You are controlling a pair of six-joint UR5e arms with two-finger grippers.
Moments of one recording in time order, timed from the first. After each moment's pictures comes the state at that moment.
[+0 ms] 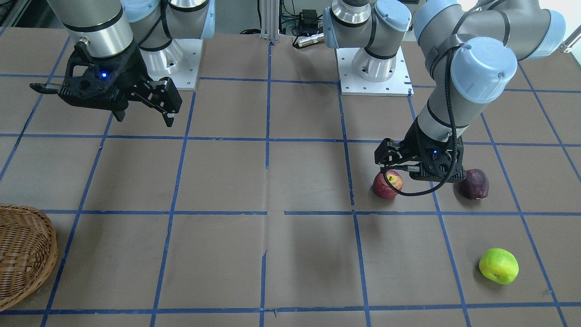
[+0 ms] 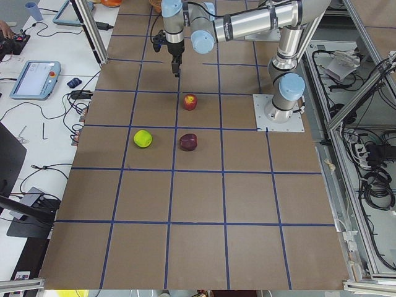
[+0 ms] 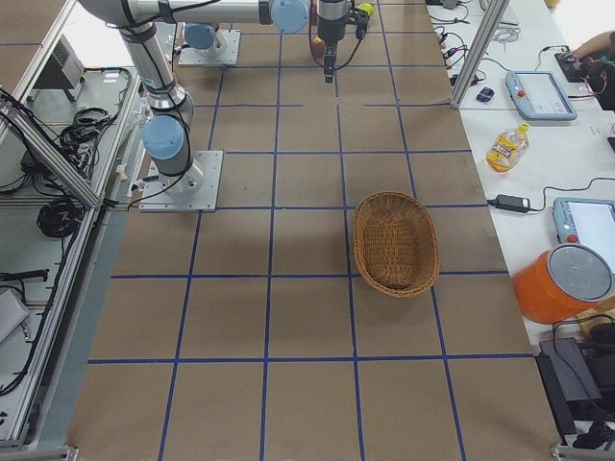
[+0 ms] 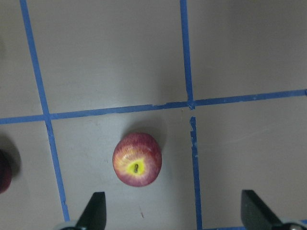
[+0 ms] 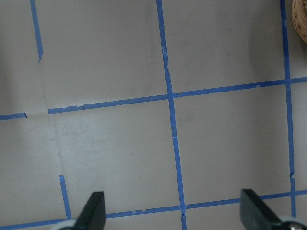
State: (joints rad) left arm -1.48 -1.73 -1.74 -1.28 1.60 0.17; right arm 1.61 -1.58 1.61 -1.65 -1.57 0.15
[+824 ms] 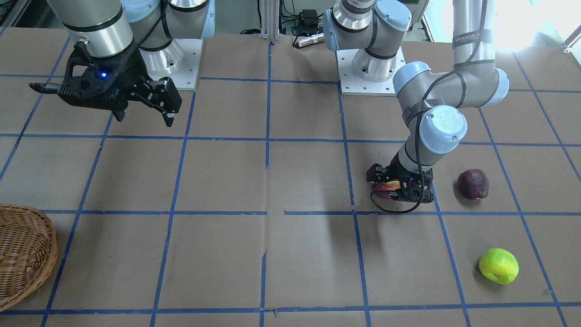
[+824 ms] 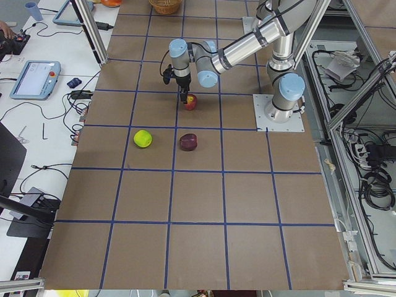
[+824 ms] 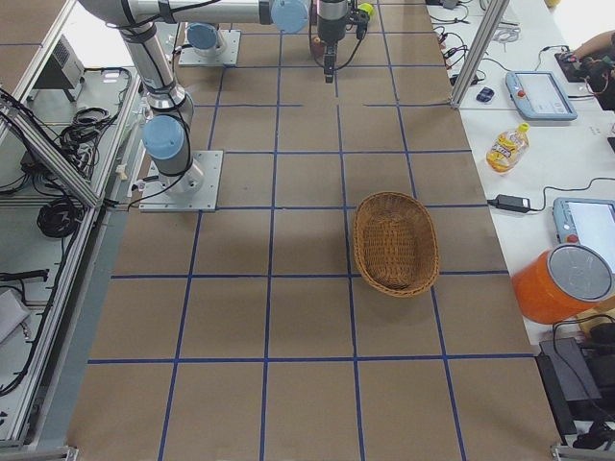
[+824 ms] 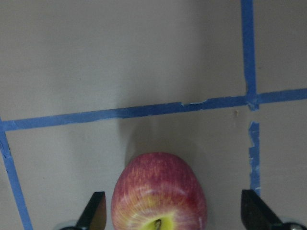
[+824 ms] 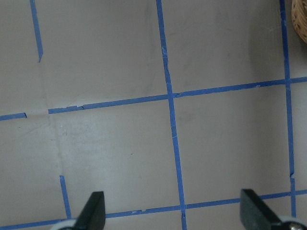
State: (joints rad) left arm -1.42 -1.83 -2.01 -0.96 1.63 0.24; right arm 1.61 -1.58 1.61 -1.65 -1.57 0.15
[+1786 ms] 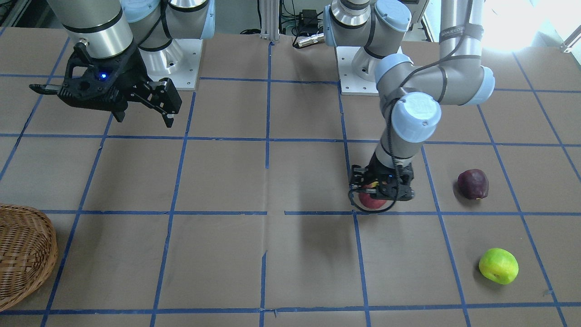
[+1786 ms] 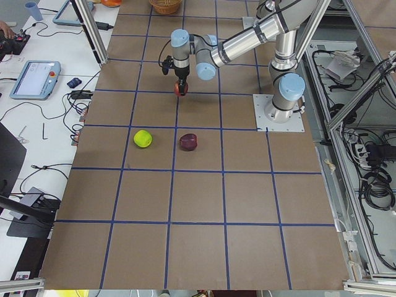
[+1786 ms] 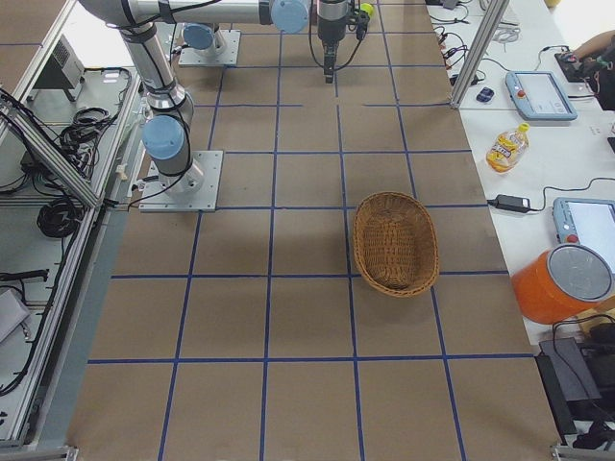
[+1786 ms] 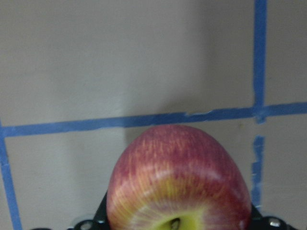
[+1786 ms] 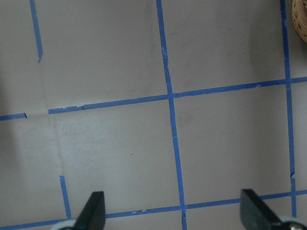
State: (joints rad) left arm -1.61 -1.82 -1.94 -0.95 1.61 0.01; right arm 1.61 -1.57 1.61 -1.65 -1.57 0.15
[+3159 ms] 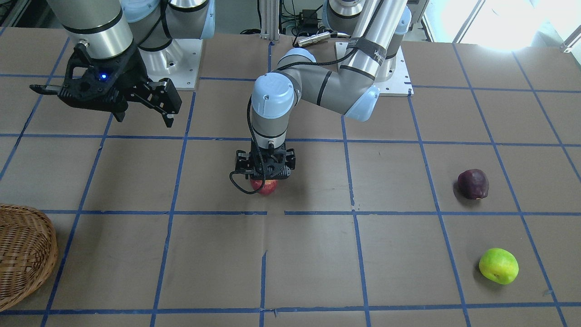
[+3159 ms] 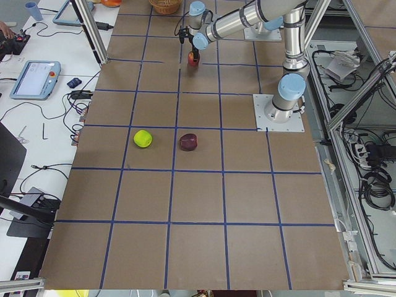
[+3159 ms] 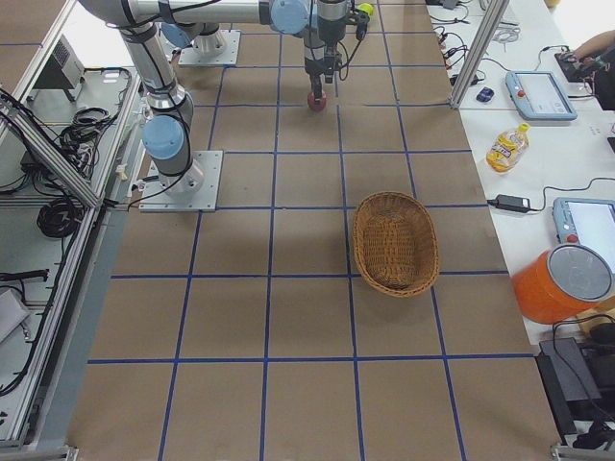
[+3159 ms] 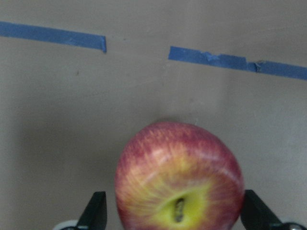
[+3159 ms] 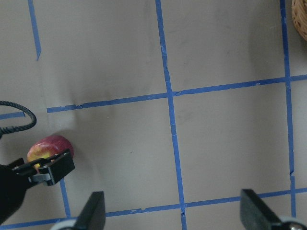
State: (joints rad) left arm -1.99 -1.95 -1.84 -0.83 1.54 -0.45; right arm 1.61 -1.57 1.61 -1.64 -1.57 0.16
